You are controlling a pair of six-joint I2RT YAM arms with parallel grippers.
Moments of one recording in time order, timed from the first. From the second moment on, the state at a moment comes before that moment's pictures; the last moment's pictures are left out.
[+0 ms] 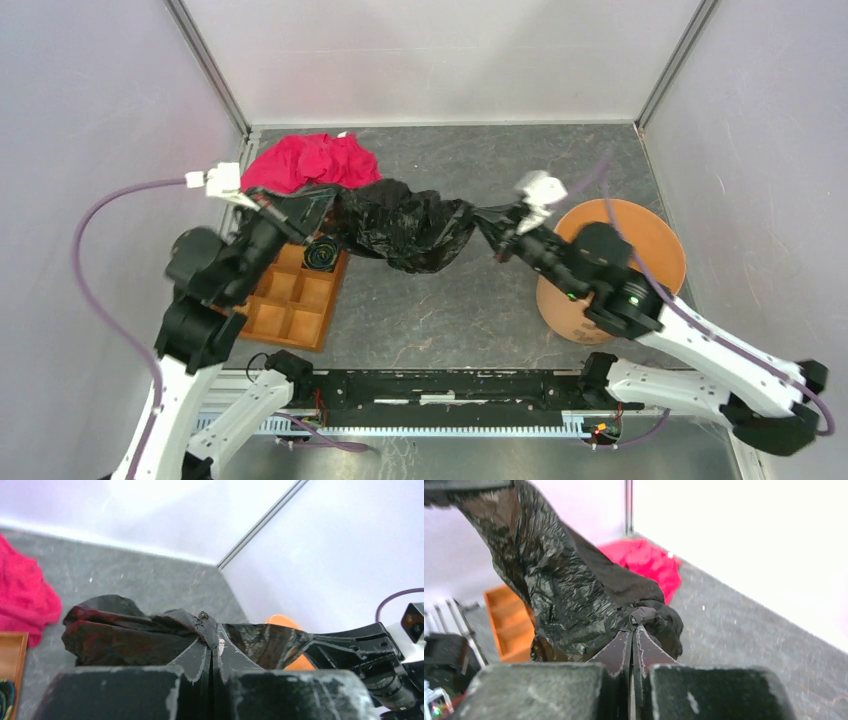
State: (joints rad) left arm -0.42 0.68 1.11 -0.42 0.06 -0.65; right arm 1.01 0.95 1.04 -0.10 0.21 -0.04
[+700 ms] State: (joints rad) left arm -0.42 0.61 1.09 -0.48 0.14 -0.62; right arm 1.01 0.83 0.81 -0.16 0.21 0.20
